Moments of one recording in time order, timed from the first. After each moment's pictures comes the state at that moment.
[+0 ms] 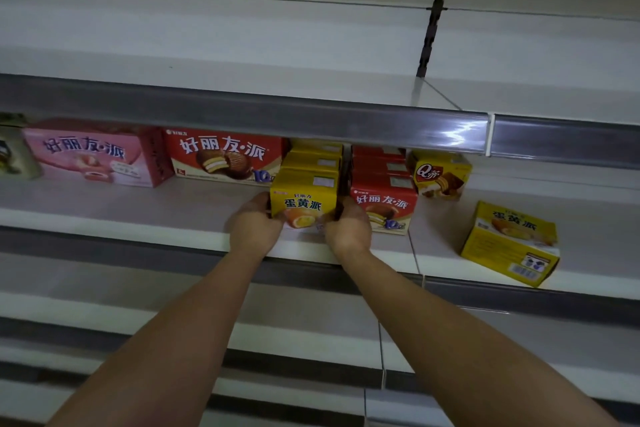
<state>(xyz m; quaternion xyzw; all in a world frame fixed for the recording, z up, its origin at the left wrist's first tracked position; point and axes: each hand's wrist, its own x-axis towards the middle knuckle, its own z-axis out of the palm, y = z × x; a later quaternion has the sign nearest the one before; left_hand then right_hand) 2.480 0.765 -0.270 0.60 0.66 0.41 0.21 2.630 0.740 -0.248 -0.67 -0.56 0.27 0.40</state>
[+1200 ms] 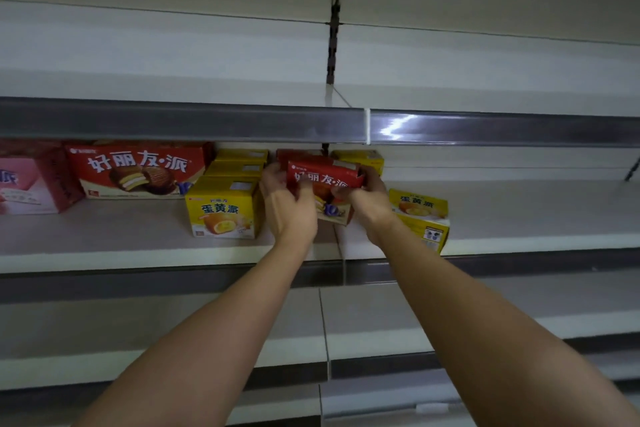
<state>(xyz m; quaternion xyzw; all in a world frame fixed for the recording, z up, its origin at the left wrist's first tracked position) 2.652 0.710 -0.210 0.49 0.52 0.64 0.28 2.761 0.706 -0.200 -0.59 -0.42 0.37 0.59</state>
